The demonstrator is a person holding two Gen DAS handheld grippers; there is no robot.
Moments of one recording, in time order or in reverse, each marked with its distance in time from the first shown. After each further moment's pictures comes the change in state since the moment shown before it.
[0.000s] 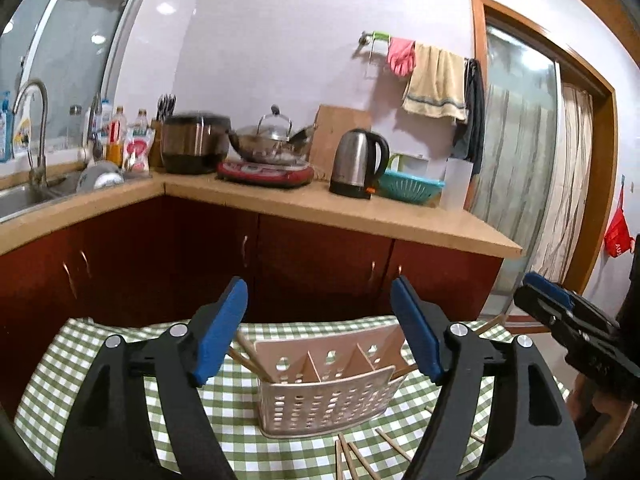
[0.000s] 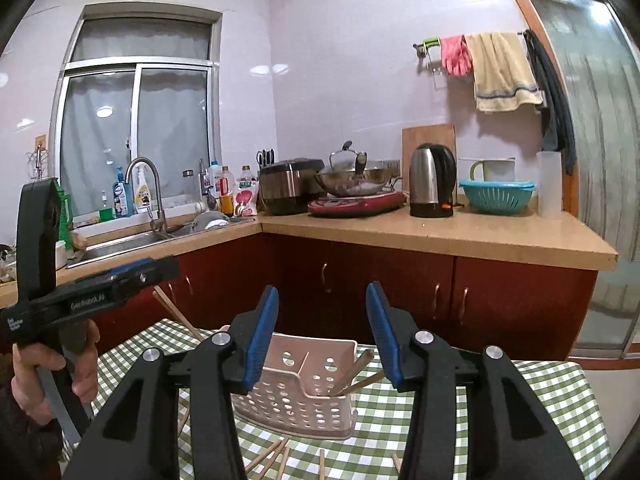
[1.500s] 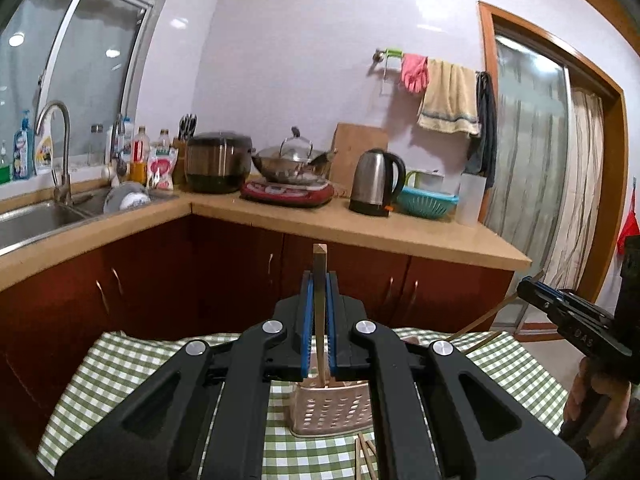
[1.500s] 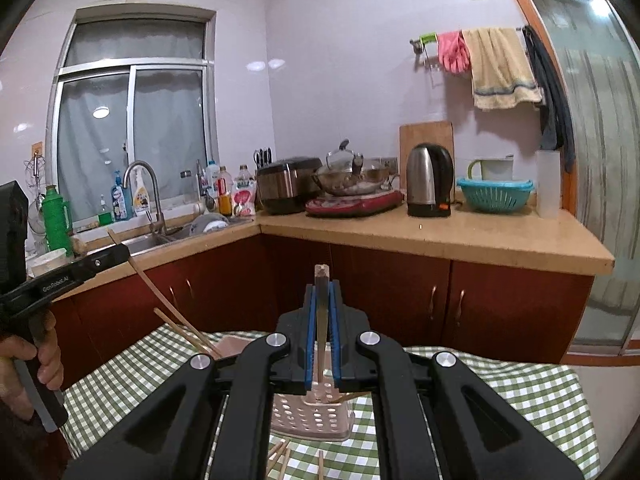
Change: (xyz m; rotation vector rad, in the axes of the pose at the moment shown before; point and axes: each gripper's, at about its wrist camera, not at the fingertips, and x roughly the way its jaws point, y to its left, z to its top) left arm -0.032 0.013 0.021 0.001 -0.010 0.069; right arm 0.006 -0.007 0.019 0.025 0.047 -0.003
